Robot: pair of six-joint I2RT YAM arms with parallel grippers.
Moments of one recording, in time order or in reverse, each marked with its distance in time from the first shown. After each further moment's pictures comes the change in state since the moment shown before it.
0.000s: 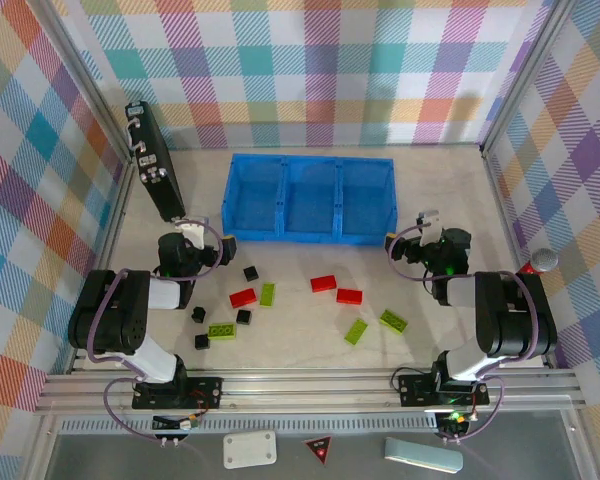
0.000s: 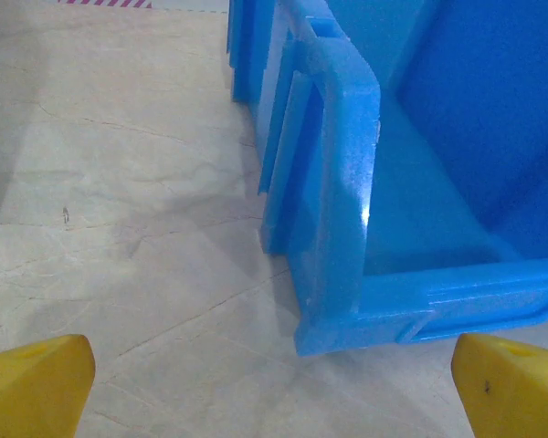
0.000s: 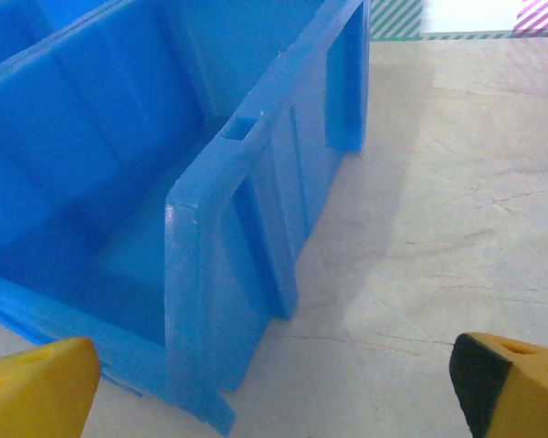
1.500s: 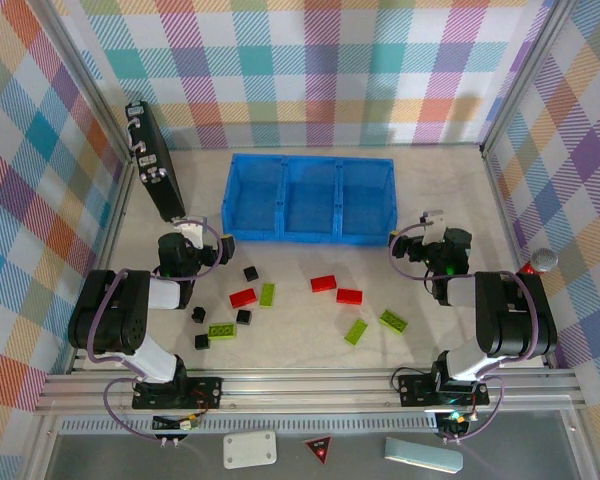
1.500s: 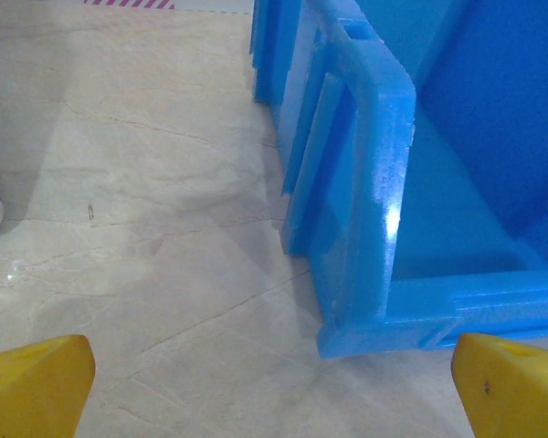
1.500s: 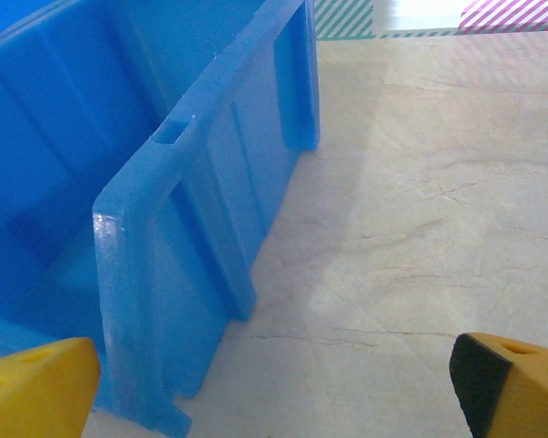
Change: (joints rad) left arm 0.000 0.000 0.000 0.000 -0.043 -0.005; right arm -0.002 0.000 0.000 0.000 0.085 0.019
